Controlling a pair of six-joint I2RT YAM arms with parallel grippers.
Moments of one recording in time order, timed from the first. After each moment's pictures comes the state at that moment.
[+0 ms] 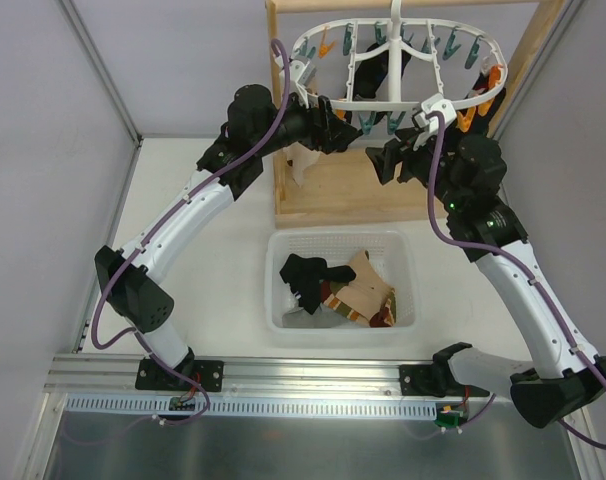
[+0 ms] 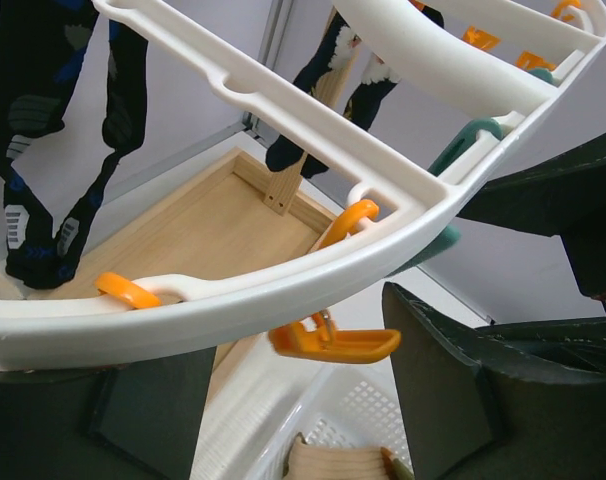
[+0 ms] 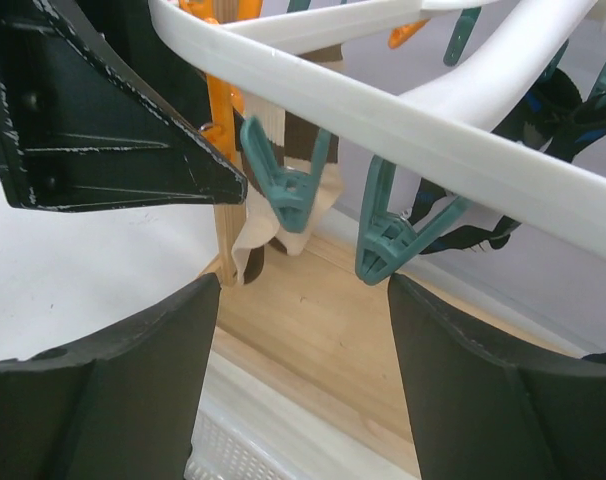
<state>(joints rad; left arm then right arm) -0.60 1.68 1.78 -0.10 0.37 -0.33 0.44 1.14 1.34 -0.20 -0.18 -0.11</state>
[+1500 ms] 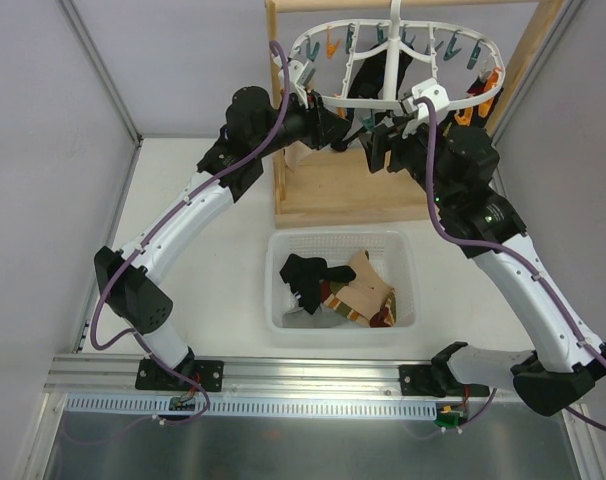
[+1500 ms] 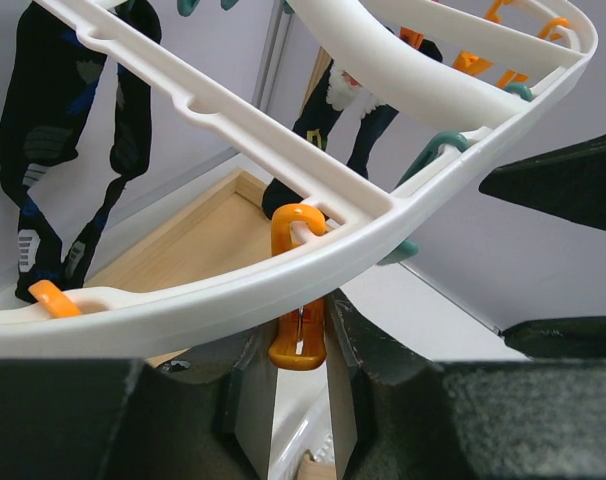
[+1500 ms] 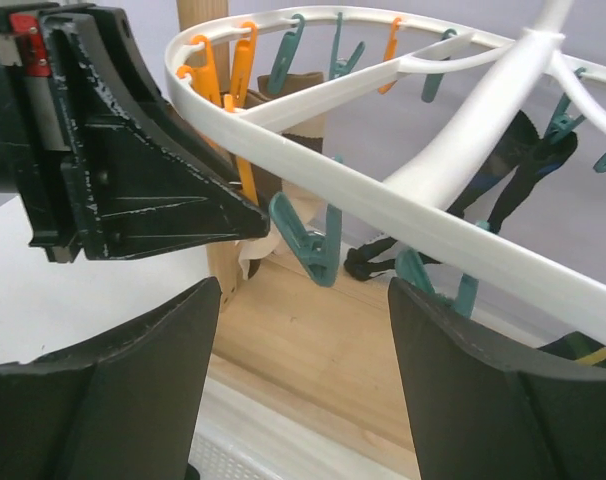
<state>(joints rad) -0.60 1.67 1.75 -0.03 0.36 -0.32 0.59 1.20 1.51 -0.29 0.07 -0.11</state>
